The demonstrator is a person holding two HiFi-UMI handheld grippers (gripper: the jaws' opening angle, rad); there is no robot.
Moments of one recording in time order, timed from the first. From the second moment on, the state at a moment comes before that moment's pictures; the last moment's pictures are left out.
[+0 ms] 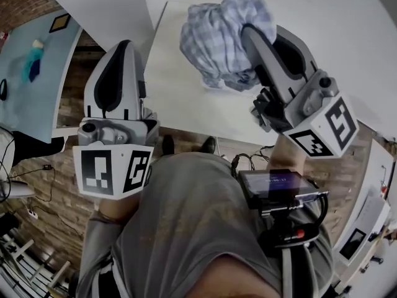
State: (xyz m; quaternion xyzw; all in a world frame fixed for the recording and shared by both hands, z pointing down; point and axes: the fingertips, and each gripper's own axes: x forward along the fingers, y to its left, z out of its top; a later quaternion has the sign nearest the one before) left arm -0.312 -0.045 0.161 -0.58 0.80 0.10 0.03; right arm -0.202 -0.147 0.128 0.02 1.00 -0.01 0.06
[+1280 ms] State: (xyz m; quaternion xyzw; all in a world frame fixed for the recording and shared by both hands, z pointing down) left arm -0.392 0.077 0.221 -0.64 0.76 0.03 -0.05; right arm -0.308 0.020 0.386 -0.16 0.98 -0.07 -0.05
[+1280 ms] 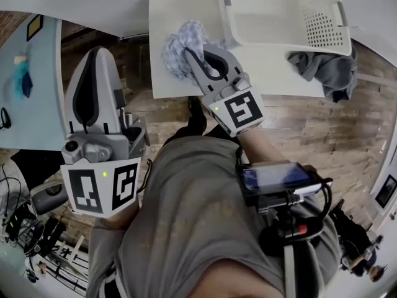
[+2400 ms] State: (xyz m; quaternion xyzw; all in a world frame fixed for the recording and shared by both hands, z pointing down) left arm -0.325 0.030 0.193 -0.70 0.71 0.06 -0.02; right arm -0.207 -0.018 0.410 -0.26 0.94 -0.18 -0.11
